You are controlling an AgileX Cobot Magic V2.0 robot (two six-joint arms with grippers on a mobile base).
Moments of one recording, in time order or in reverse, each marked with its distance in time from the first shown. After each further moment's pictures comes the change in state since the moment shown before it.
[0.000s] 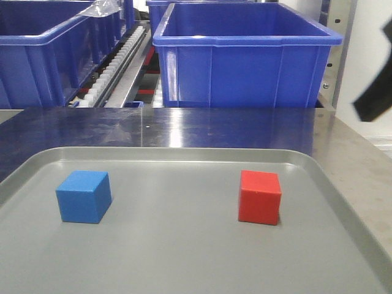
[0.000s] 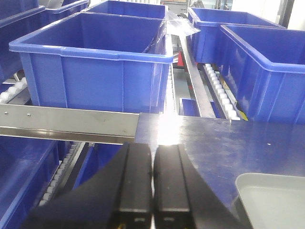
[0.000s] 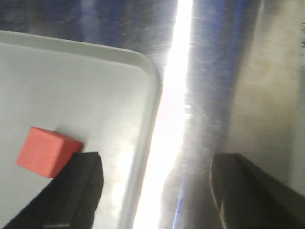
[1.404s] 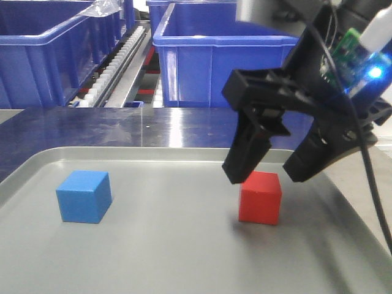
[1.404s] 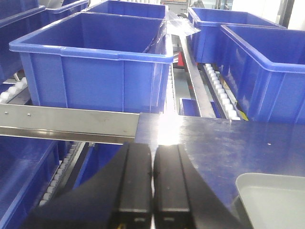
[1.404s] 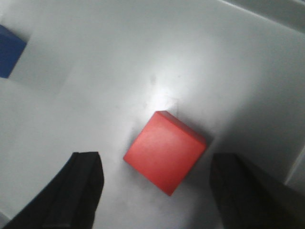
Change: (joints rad) left arm 0.000 0.000 0.000 0.000 0.000 0.000; right arm 0.297 0.330 -0.155 0.054 0.023 0.000
